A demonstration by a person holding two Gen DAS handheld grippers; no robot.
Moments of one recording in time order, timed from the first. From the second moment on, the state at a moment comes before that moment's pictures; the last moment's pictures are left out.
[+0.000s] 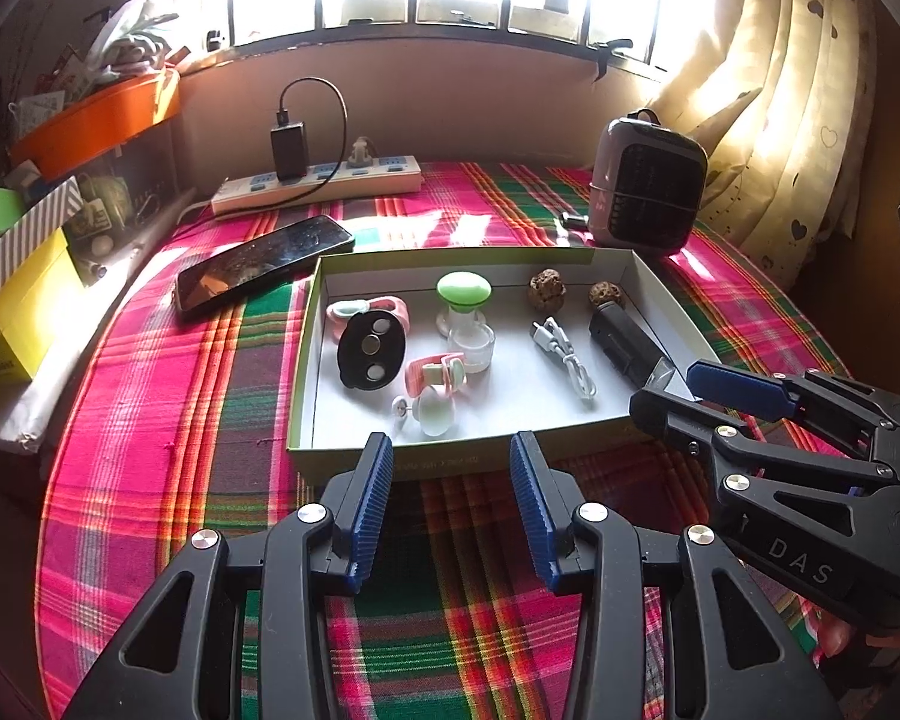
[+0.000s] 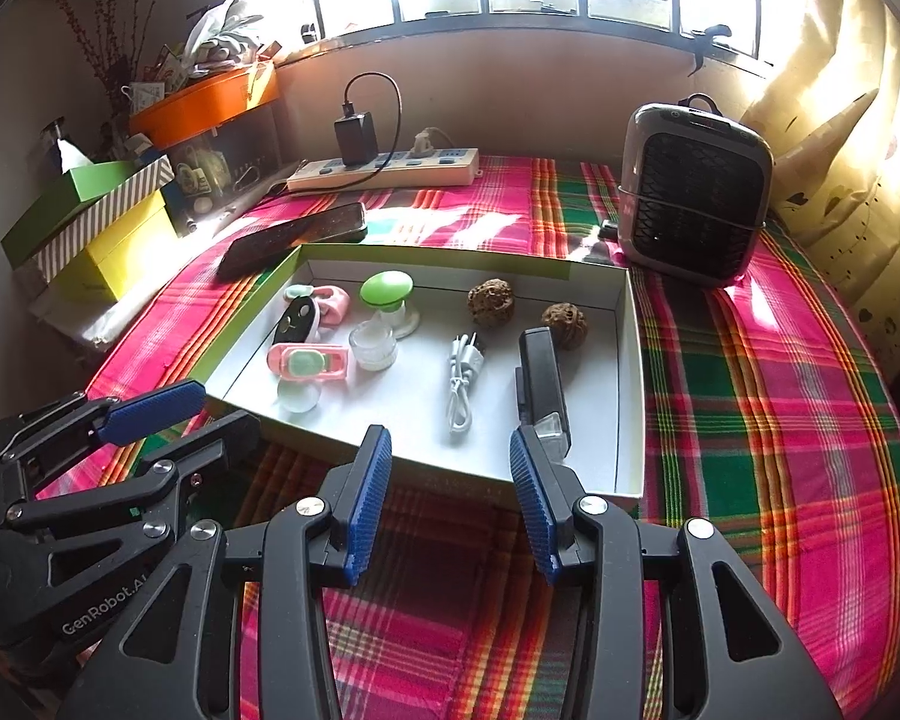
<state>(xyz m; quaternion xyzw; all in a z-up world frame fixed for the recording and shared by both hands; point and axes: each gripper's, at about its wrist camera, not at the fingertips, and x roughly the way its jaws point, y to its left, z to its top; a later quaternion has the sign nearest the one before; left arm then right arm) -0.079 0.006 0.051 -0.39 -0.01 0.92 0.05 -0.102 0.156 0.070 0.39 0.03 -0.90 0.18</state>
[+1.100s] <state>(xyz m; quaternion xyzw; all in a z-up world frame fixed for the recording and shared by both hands) -0.040 0.016 0.009 -0.42 0.00 0.91 0.01 -0.053 0.175 0.029 0.43 0.05 -0.89 0.13</state>
